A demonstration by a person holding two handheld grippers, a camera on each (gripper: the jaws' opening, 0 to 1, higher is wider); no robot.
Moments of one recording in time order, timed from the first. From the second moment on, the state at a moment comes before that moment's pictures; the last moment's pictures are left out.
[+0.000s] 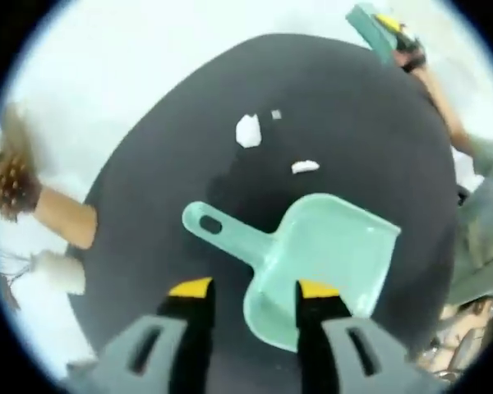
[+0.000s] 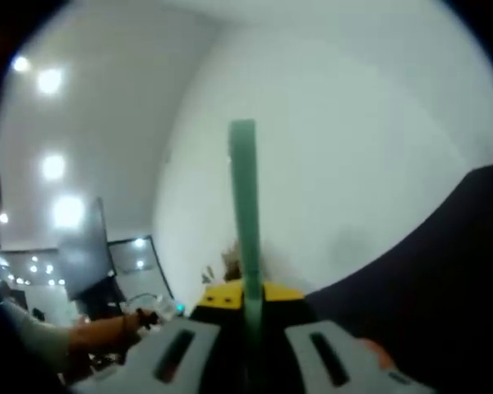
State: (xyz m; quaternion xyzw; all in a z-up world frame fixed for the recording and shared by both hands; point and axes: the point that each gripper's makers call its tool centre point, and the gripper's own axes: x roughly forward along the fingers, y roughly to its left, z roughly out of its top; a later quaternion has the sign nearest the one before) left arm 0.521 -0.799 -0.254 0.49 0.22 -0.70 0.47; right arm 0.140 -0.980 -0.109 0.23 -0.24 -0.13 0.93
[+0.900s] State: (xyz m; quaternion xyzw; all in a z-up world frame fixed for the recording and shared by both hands) left arm 0.541 -0.800 -0.264 0.47 0.29 -0.65 0.53; right arm 0.138 -0.981 -0.111 0.23 -0.25 -0.12 0.93
